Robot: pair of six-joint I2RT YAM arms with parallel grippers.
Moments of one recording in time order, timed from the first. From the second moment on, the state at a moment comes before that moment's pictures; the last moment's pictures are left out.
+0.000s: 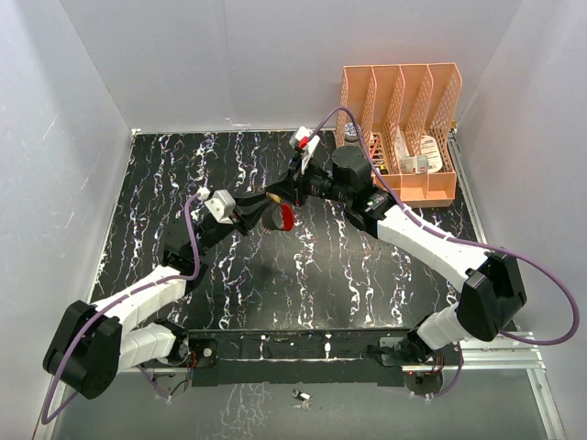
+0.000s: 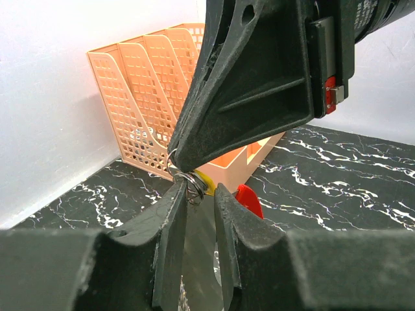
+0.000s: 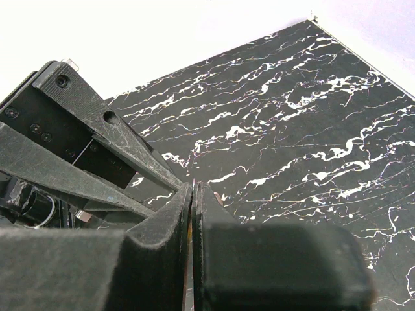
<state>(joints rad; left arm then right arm) -0.49 1.11 0.44 0.98 0.46 -0.03 0.67 1.45 1.19 0.18 -0.52 0.10</state>
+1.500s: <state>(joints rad) -0.50 1.01 0.43 0.92 0.31 0.09 0.70 1.34 1.09 0.21 -0.41 0.07</state>
